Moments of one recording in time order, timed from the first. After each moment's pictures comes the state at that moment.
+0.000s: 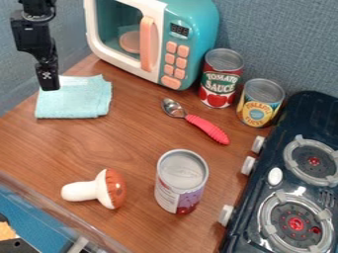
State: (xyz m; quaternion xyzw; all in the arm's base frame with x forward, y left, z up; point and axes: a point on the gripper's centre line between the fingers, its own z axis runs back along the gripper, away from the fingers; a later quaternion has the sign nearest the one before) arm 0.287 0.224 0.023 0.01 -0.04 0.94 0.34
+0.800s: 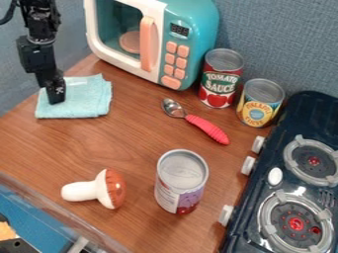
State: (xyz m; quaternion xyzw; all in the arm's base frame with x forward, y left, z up) arm 0.298 0.244 -0.023 0.02 -0.05 0.98 0.19
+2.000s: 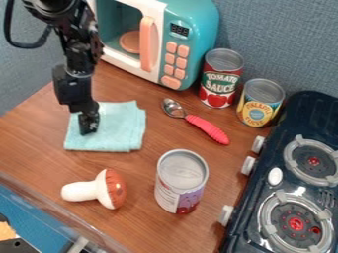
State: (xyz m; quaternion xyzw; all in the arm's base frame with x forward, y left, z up) arm 0.279 0.125 -0.029 0.01 -0.04 0.96 0.27
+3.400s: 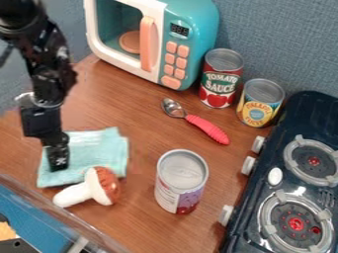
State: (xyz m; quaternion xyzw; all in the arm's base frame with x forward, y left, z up) arm 0.199 0.141 -0.024 0.05 -0.05 0.97 0.25
